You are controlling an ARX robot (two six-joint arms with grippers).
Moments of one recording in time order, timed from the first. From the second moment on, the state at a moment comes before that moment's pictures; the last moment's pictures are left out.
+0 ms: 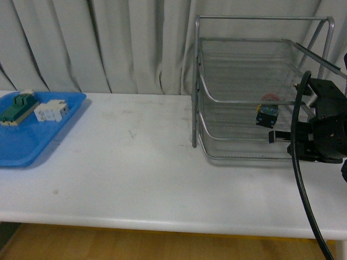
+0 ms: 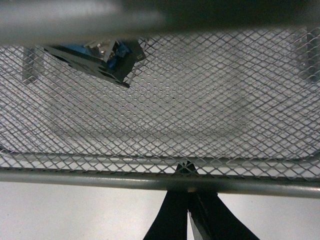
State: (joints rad) left arm 0.00 0.01 0.01 0.00 0.00 0.00; right arm 0.09 2.01 1.07 0.13 -0.06 0.14
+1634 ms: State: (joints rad) left arm 0.00 0.01 0.01 0.00 0.00 0.00; right arm -0.45 1.62 0.00 1.28 -0.44 0.02
